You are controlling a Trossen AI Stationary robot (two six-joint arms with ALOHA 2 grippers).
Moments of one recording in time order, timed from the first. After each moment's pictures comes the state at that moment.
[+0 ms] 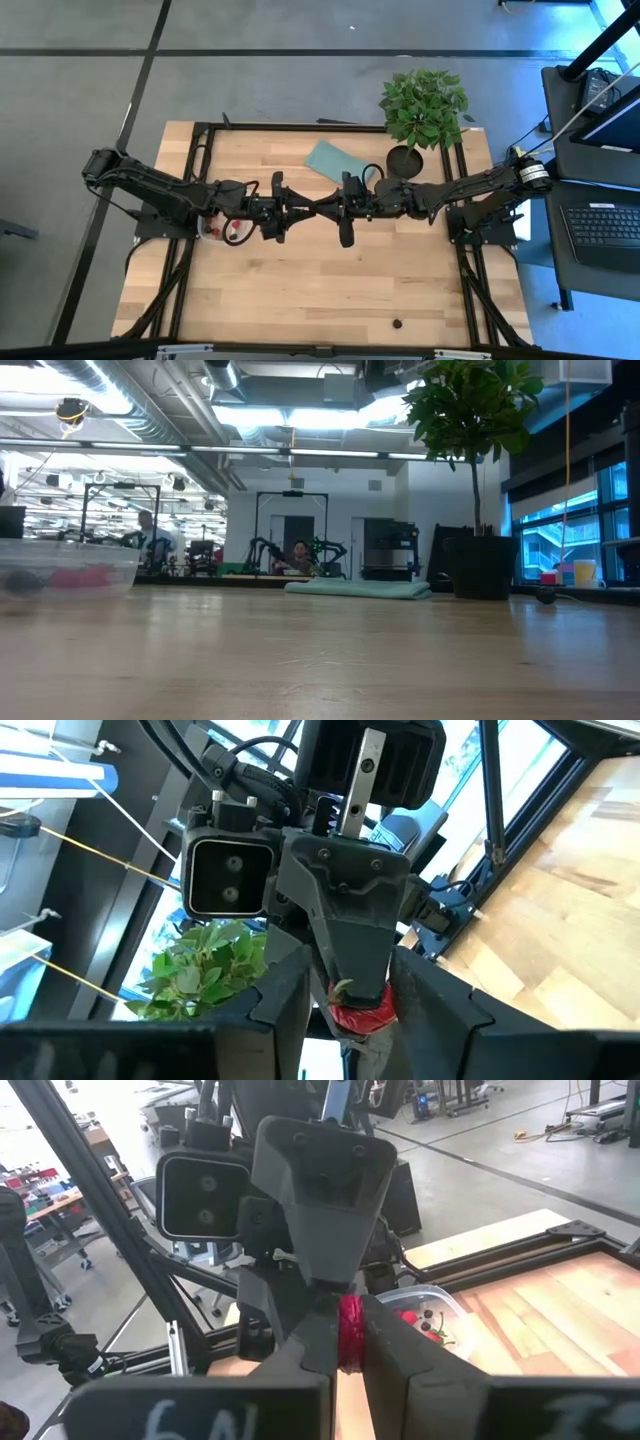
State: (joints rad) left arm -0.20 1.23 0.77 0.50 -0.24 1.03; right arm 0.17 1.51 1.06 0.39 0.16 0.34
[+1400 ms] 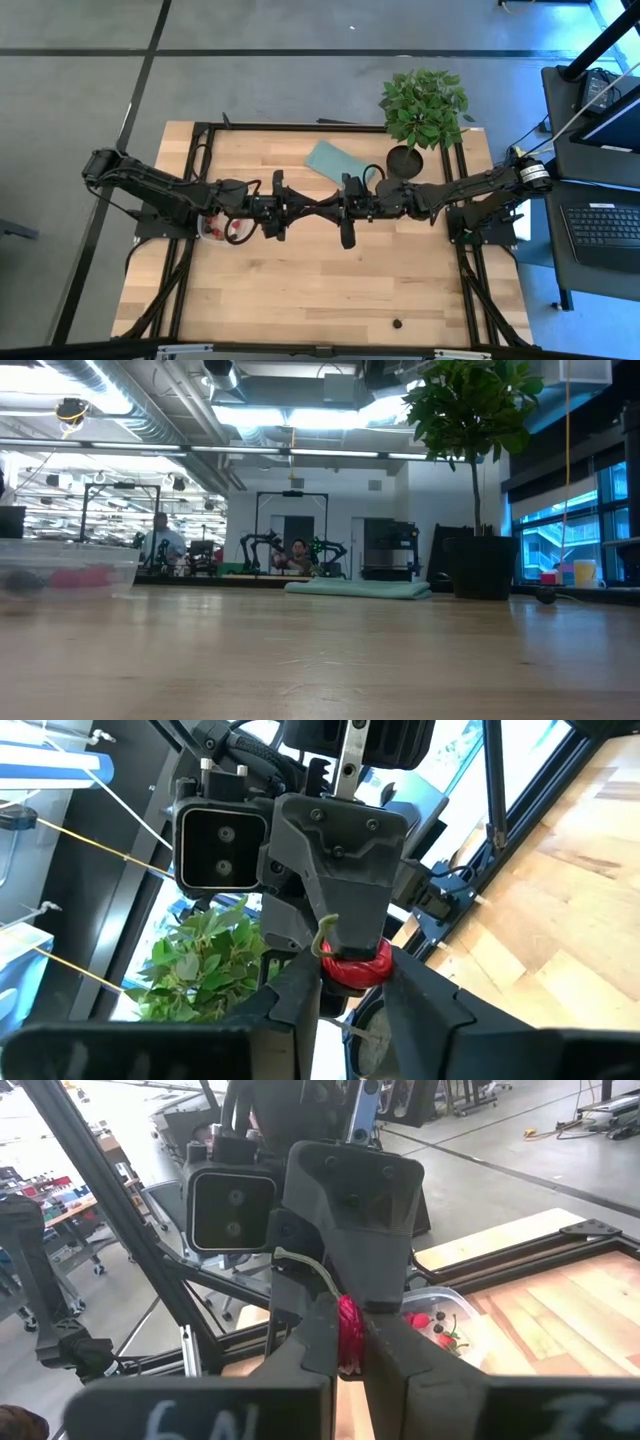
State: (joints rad) left arm -0.20 1.23 0.76 0.49 -0.25 1.04; right arm 0.17 1.51 1.07 0.39 0.16 0.36
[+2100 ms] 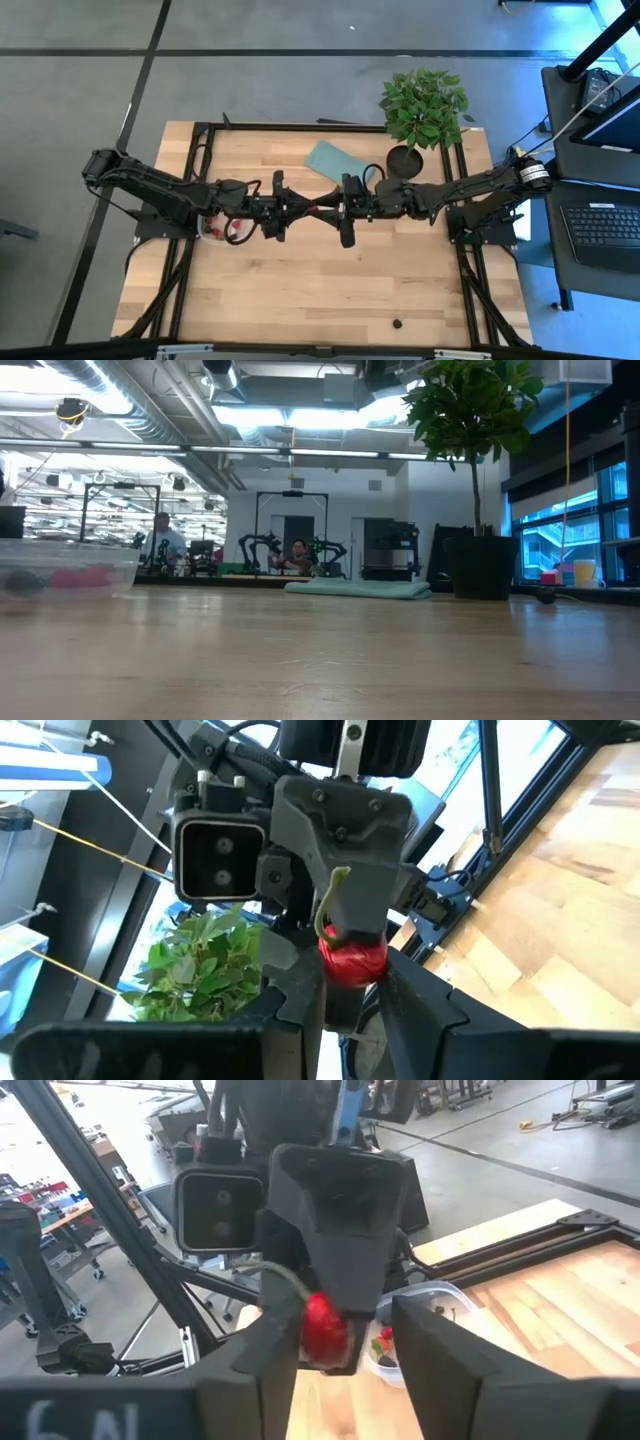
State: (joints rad) left arm -0.20 1.23 0.76 0.49 -0.24 1.03; right arm 0.17 1.51 1.07 0.39 0.16 0.39
